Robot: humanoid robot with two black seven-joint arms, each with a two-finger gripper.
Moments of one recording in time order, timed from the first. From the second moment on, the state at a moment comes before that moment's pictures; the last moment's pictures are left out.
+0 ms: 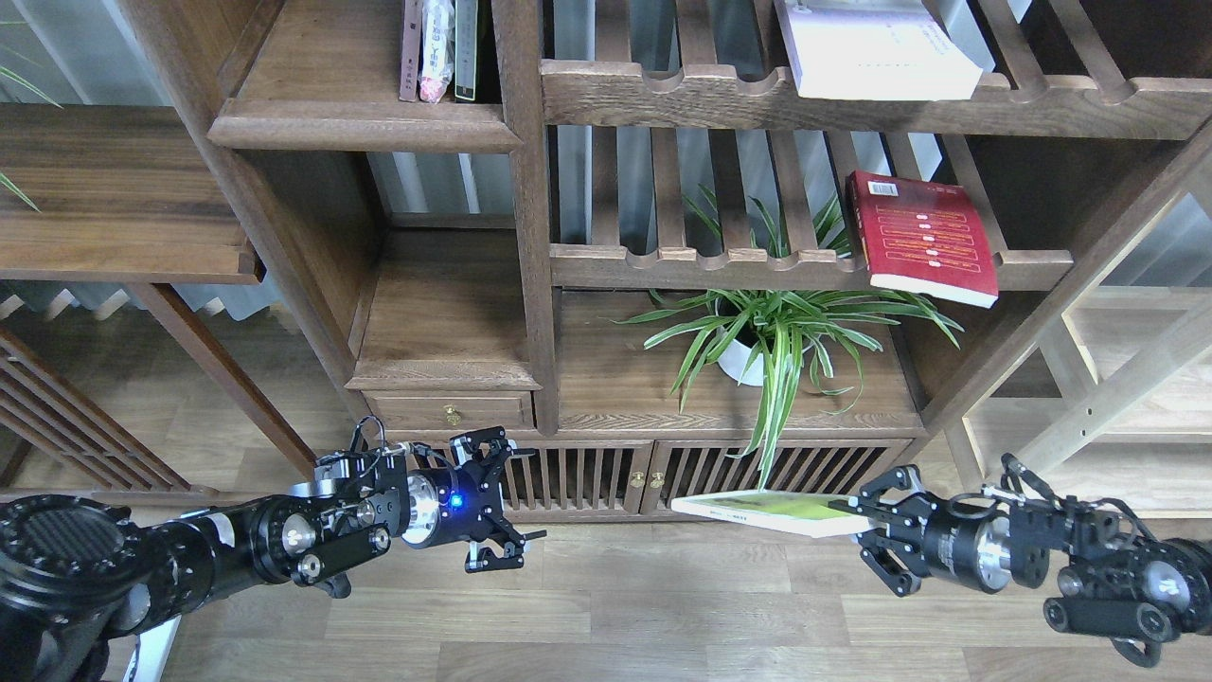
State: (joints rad) left arm -0.83 0.00 0.41 -0.55 0.77 -0.08 -0.36; right arm 0.87 -0.67 -0.66 1.09 -1.03 -0.40 0.49
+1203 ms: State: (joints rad) left arm -0.85 0.00 0.26 -0.67 0.77 -0.05 -0.37; right arm 1.13 -0.35 -0.73 1.17 -0.89 -0.40 0.49
